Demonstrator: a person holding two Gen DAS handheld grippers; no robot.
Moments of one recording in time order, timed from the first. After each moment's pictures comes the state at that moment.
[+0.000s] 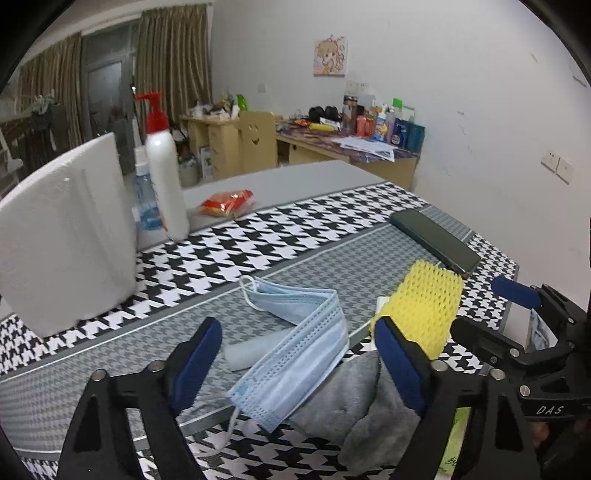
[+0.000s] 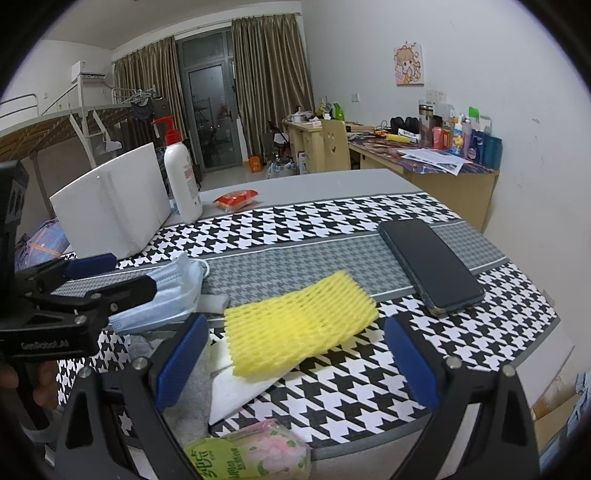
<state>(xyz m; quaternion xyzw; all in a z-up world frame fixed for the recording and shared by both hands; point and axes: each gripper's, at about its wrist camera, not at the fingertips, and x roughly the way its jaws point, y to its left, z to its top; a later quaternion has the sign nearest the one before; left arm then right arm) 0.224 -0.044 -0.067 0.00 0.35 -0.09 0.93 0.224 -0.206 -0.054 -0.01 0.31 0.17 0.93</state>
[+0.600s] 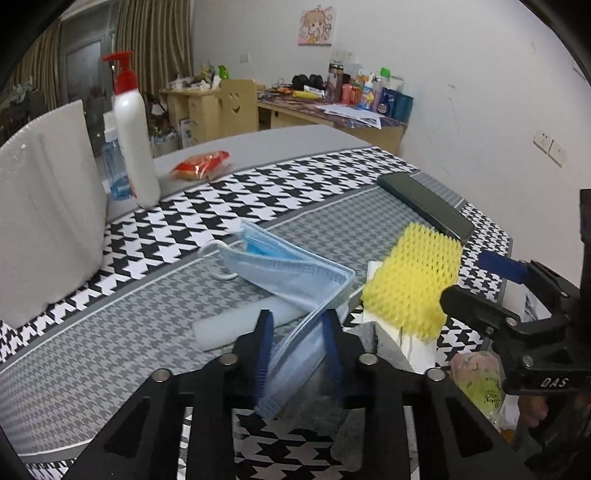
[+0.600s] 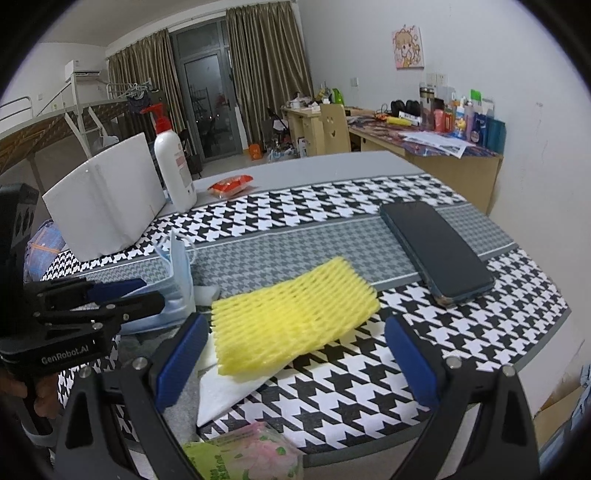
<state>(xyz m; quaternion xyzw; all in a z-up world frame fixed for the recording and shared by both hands) 0.234 -0.048 -0.089 0.00 0.40 -0.13 0.91 0.242 -0.210 -0.067 0.00 0.35 0.18 0.92</state>
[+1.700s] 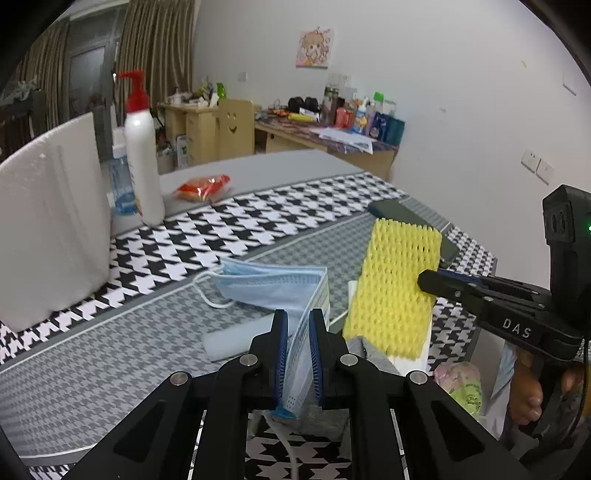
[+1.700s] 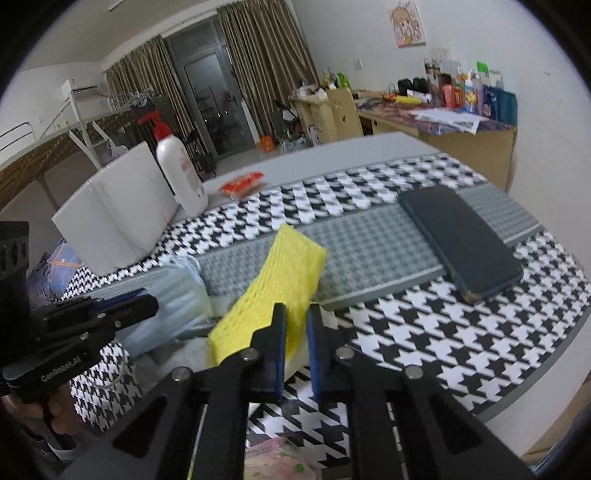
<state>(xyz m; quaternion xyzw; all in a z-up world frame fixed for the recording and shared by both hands) 0.221 -0.034 -0.071 -0.02 0.36 -0.14 0.92 0.254 -0.212 -0.062 0.05 0.37 0.21 0.91</state>
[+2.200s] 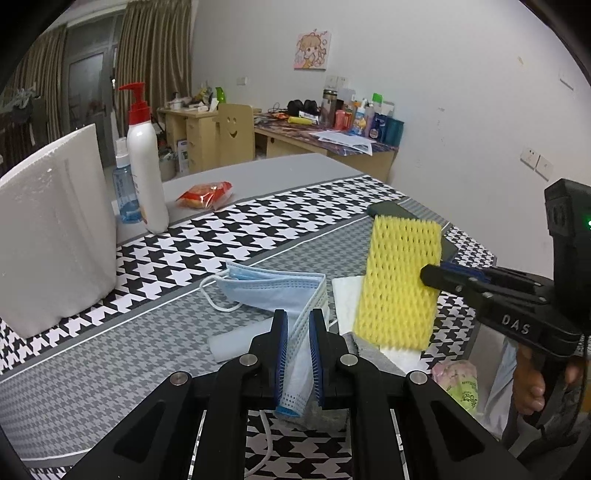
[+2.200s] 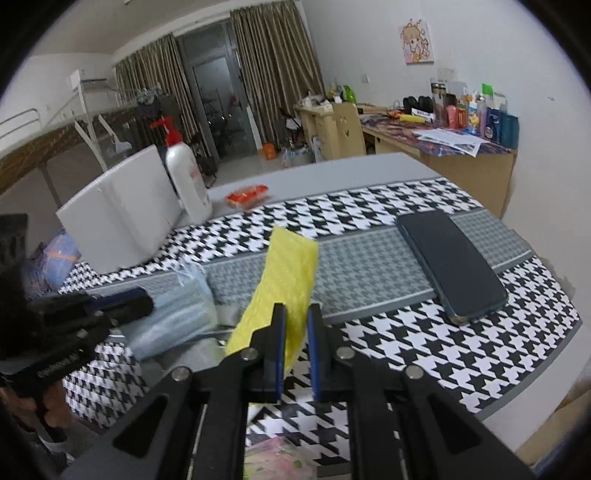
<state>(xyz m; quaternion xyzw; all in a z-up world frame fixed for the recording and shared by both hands) 0.218 -0.036 -0.066 -0.01 0.36 -0.14 0.92 0.252 -0.207 -0.051 0.02 0.35 0.20 0.91</state>
